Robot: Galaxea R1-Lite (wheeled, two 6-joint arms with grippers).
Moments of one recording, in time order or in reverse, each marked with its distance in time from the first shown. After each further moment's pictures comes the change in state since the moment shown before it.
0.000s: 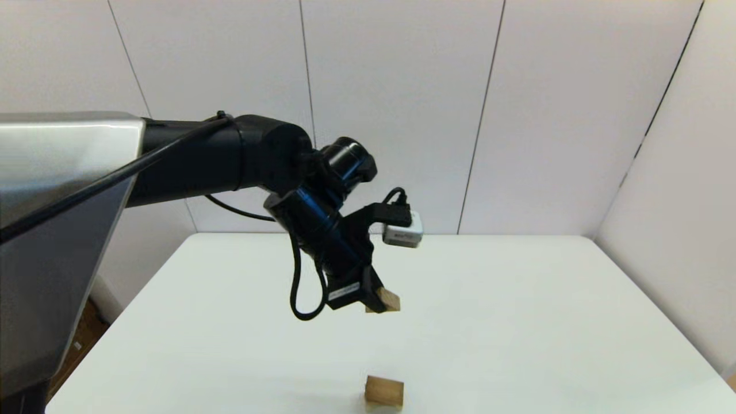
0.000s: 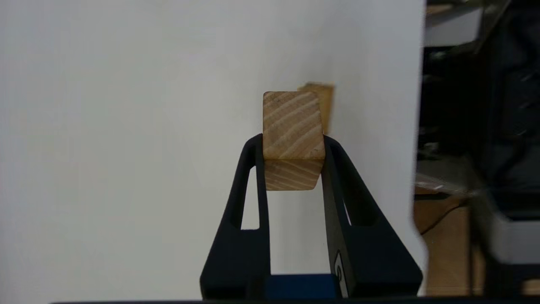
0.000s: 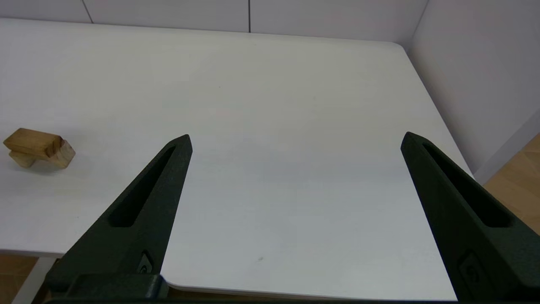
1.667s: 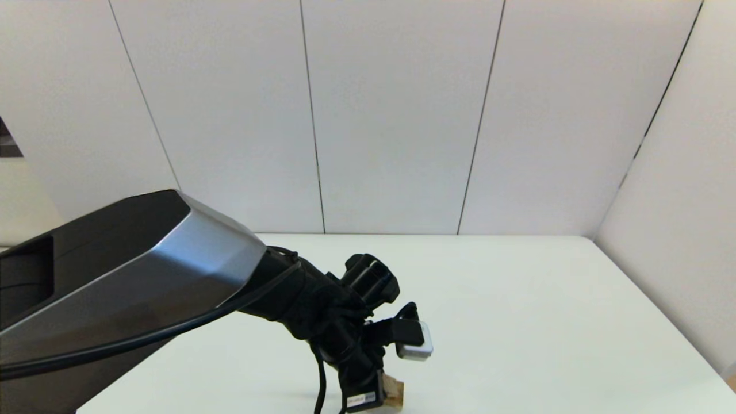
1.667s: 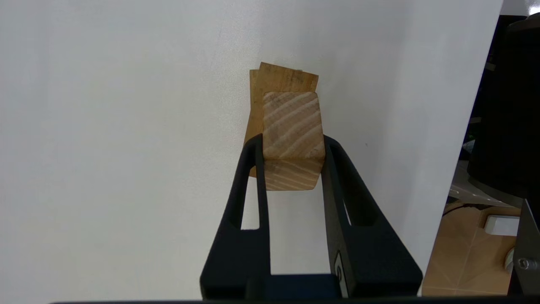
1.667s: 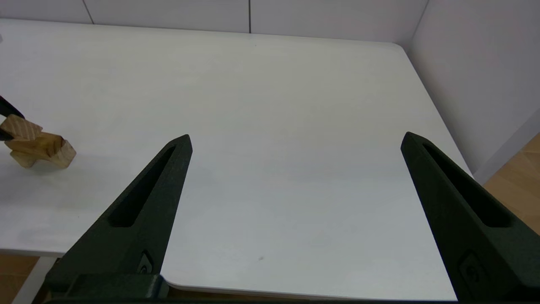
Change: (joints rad) left arm -0.128 0.043 0.676 -0.696 0.179 -0.156; right arm 0.000 0.000 0.000 0.000 0.000 0.000
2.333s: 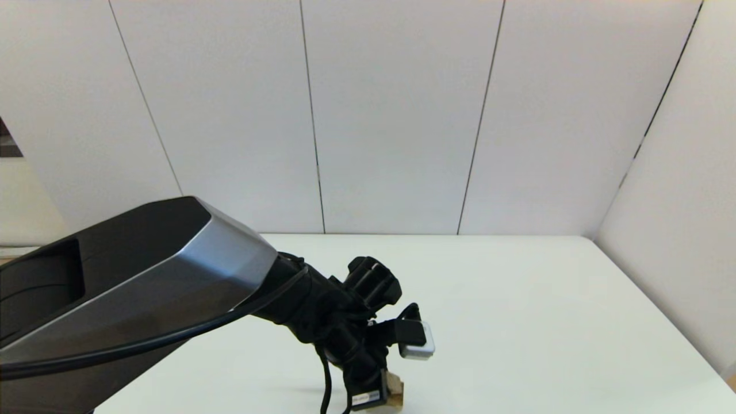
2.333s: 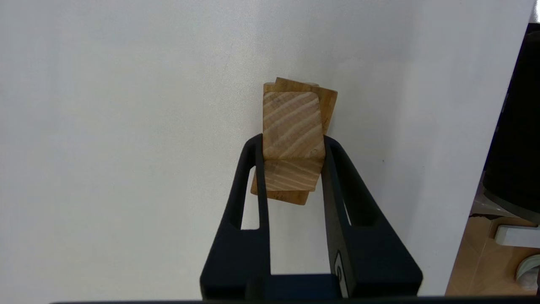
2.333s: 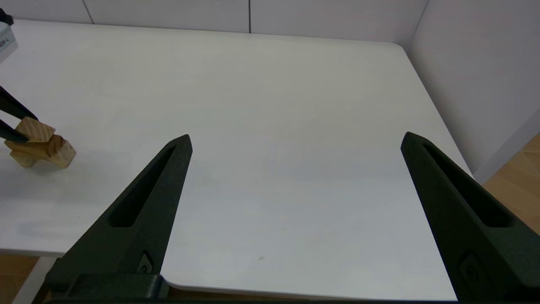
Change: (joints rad) left arm 0.000 0.033 0.000 -0.058 0.001 0.001; right arm 0.000 0.000 0.000 0.000 0.000 0.000
